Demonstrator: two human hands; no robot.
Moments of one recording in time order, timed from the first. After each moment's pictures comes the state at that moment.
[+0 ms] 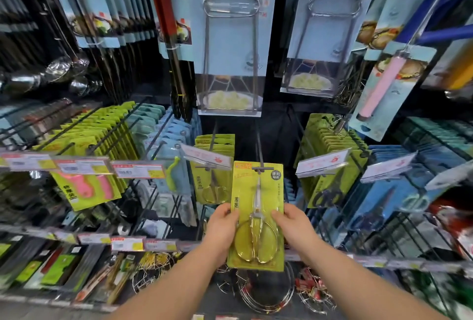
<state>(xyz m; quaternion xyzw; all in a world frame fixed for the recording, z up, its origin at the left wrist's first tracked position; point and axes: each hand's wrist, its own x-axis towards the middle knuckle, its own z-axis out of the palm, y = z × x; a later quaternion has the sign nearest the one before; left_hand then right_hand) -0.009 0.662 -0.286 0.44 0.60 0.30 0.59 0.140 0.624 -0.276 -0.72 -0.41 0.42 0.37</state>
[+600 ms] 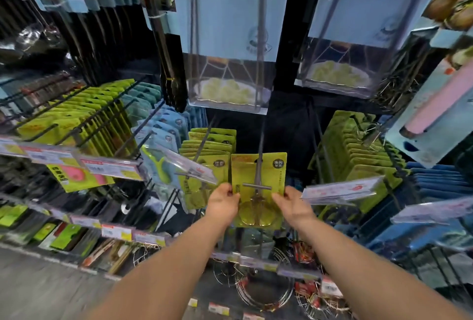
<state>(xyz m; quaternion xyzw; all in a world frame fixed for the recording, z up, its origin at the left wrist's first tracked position) 0.035 0.744 -0.295 0.51 0.69 0.22 0.45 0.195 0.728 -0.318 -0.77 -0.43 0.42 0.21</state>
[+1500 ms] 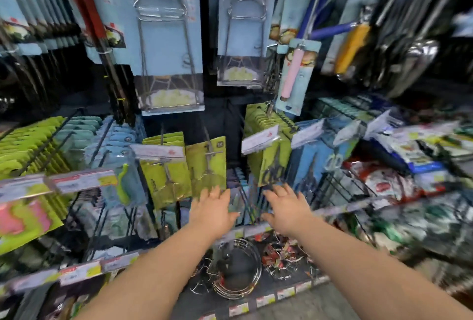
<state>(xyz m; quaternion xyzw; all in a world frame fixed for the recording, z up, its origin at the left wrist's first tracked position) 0.016 0.645 -0.264 0.89 0.43 -0.06 0.12 0.172 0.553 -0.253 -0.83 -0.55 0.12 -0.05</state>
